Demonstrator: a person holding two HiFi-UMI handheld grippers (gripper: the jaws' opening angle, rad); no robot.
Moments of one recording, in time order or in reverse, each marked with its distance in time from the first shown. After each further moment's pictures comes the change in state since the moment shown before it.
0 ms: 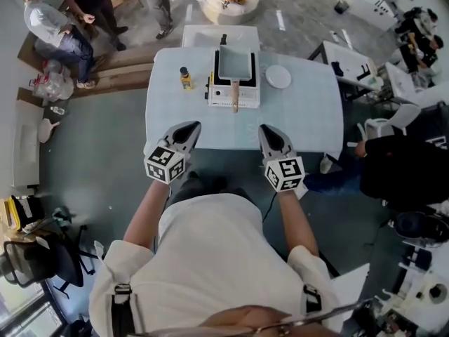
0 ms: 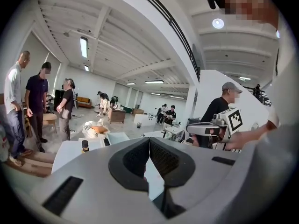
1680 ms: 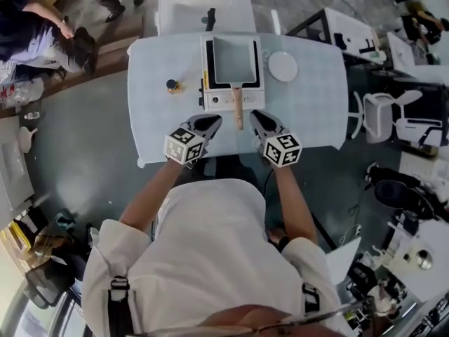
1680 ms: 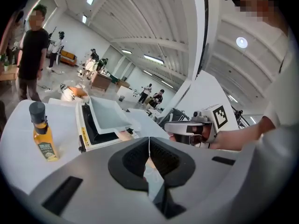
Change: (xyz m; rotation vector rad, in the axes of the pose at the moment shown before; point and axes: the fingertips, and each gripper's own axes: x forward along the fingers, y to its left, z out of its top) left arm 0.192 0.105 -0.093 -0.274 0.314 -0.309; right arm 0.204 -0.080 -0.102 0.311 0.309 0.035
